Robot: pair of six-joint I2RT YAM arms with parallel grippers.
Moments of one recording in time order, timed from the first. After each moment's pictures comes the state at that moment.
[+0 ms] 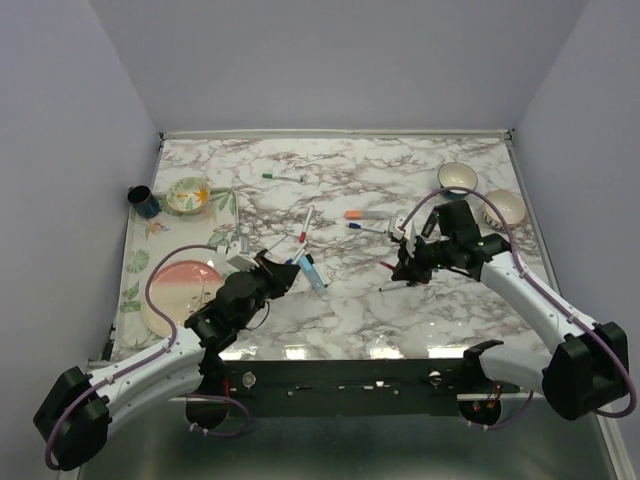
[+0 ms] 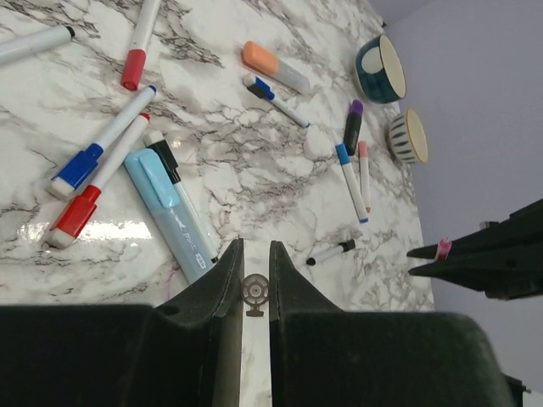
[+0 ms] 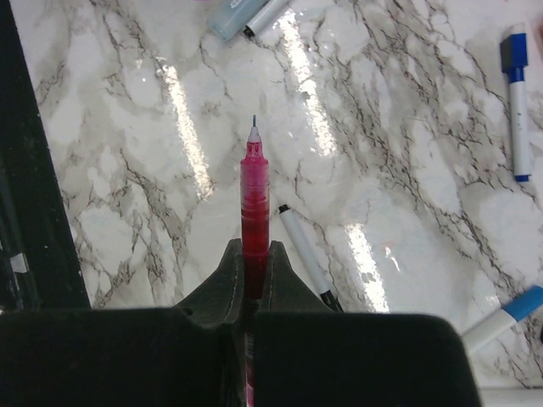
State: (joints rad) left arm -0.78 0.72 0.20 0.29 -0.33 -1.01; right arm 0.36 1.18 0.82 -0.62 -0.72 -0.70
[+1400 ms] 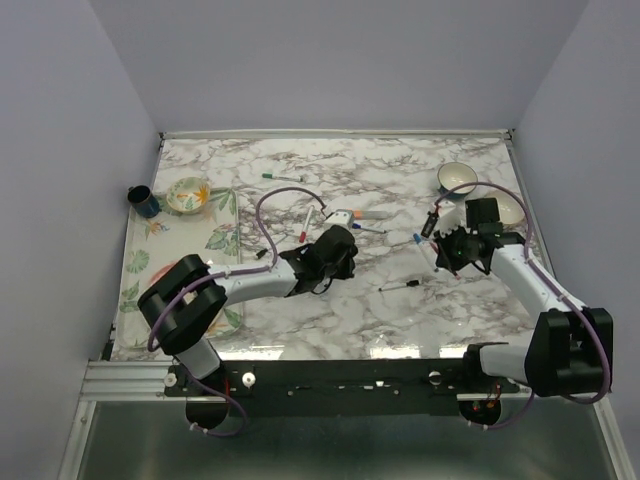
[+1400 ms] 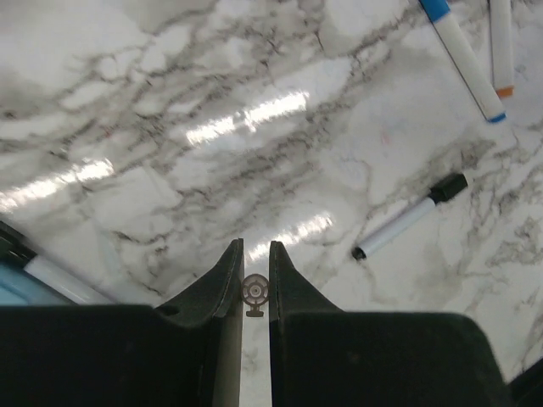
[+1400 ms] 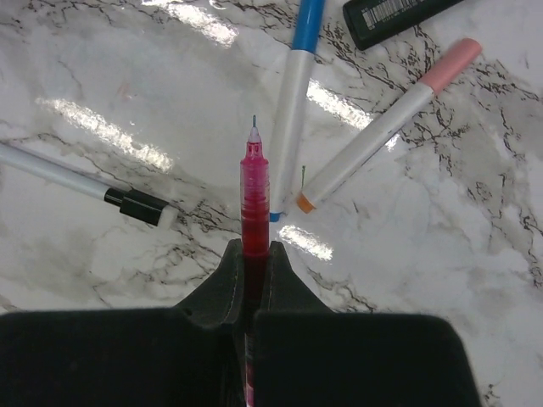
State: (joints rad) left arm -0.96 1.60 0.86 0.06 -0.21 -0.67; right arm 0.08 1.25 0.76 -0.54 -0.27 -0.47
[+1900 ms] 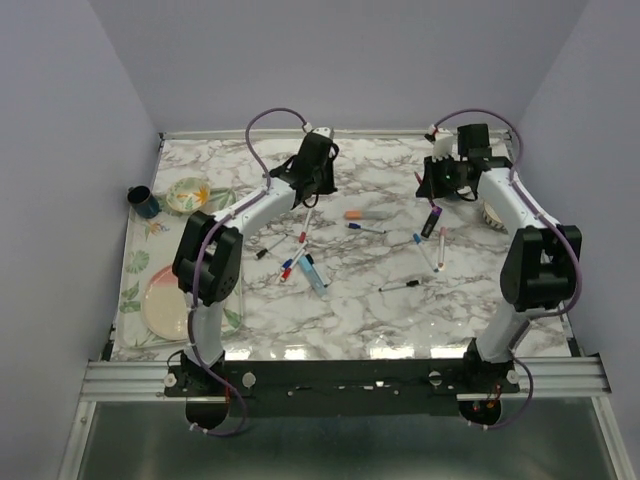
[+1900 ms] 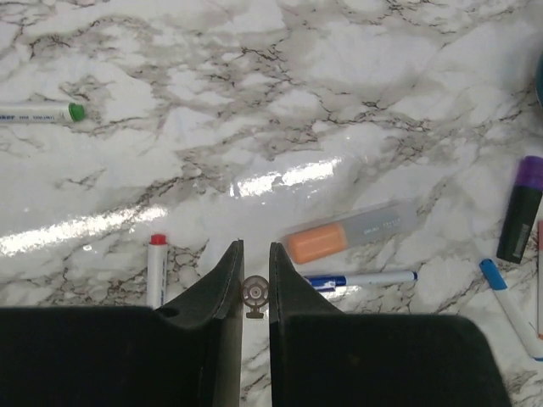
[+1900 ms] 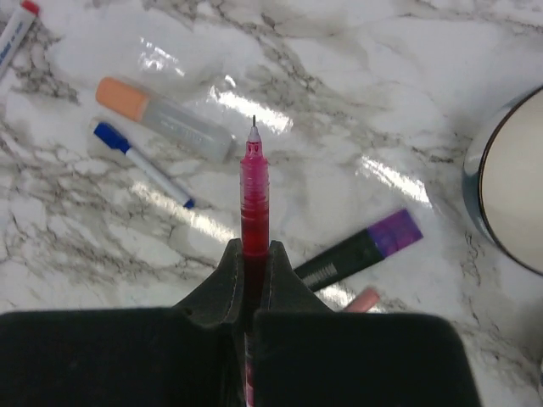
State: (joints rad) left arm -0.57 1.91 1.51 -0.23 -0.10 -0.44; right arm 0.06 1.70 1.37 -0.56 -0.42 -0.26
